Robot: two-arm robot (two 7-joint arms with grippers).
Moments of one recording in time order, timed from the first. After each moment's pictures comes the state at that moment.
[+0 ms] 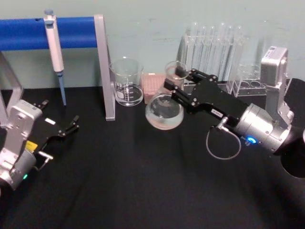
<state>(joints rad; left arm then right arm) -0.20 0.60 0.45 -1.41 -0.25 -0.12 0.03 0.32 0.42 -0.38 -1.51 0.49 -0.12 0.60</state>
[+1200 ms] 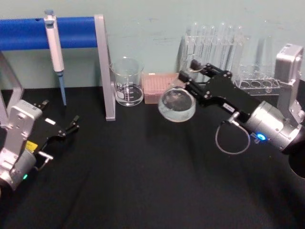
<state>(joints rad) -0.20 0.60 0.45 -1.41 -0.25 -0.12 0.03 0.32 0.45 -0.38 -1.49 0.55 -0.15 0.53</state>
